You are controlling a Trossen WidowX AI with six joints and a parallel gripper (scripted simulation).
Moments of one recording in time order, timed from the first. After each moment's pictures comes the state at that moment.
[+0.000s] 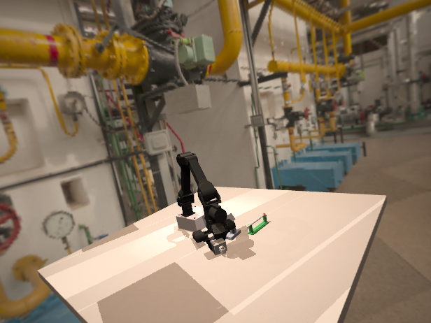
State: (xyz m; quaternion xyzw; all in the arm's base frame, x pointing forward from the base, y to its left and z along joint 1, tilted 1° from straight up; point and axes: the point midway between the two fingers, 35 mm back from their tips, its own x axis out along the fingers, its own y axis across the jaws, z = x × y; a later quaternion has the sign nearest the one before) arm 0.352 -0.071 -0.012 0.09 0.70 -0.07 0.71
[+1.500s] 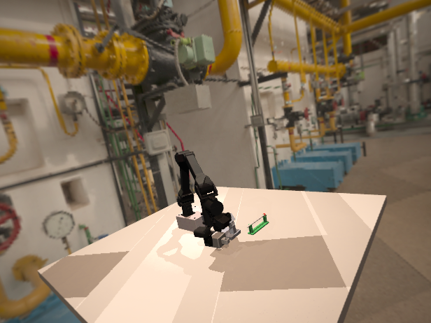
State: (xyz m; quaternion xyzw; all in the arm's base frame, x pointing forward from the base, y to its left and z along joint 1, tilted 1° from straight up) arm 0.357 -0.080 0.018 -0.11 0.68 0.11 0.72
